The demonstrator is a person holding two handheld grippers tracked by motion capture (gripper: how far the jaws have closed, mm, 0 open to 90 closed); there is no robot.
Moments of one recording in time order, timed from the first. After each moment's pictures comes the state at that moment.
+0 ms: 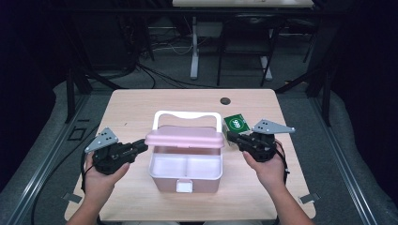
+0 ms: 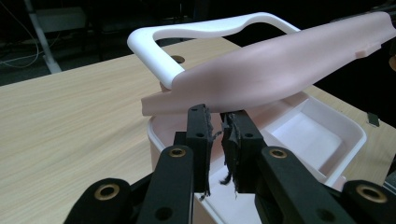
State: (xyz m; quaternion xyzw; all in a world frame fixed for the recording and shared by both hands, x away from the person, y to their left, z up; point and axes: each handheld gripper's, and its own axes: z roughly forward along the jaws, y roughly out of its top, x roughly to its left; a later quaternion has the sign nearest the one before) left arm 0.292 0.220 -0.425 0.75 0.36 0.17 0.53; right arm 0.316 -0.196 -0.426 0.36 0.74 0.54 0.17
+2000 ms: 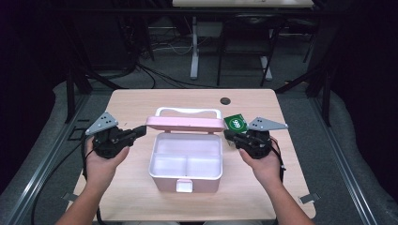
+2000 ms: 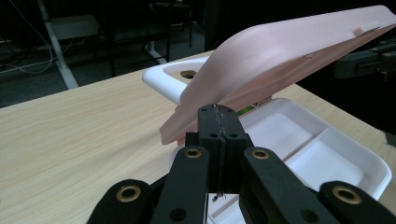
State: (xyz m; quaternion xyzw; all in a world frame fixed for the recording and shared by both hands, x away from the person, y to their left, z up) left arm 0.321 0.218 -0.403 0.74 0.37 0.18 0.52; right arm 0.329 -0.189 -0.431 0.37 0.75 0.52 0.17
